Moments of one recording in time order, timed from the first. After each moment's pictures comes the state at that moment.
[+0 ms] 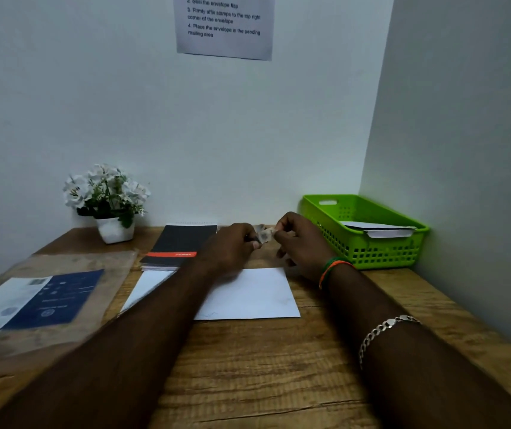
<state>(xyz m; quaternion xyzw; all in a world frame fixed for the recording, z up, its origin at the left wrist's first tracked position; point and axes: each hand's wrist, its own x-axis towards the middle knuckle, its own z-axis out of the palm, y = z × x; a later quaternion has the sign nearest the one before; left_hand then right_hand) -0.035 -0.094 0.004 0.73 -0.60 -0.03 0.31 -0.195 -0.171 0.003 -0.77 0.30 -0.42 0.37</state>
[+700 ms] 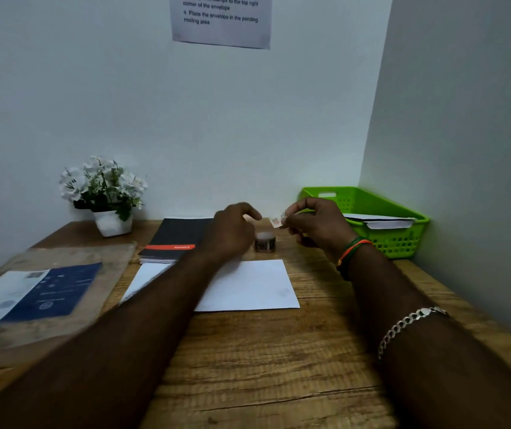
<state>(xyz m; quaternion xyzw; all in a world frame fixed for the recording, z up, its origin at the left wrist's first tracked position) -0.050 -0.089 0.016 0.72 -0.55 -0.05 0.42 -0.222 -0.166 0.034 -0.68 0.31 -0.43 0.51</state>
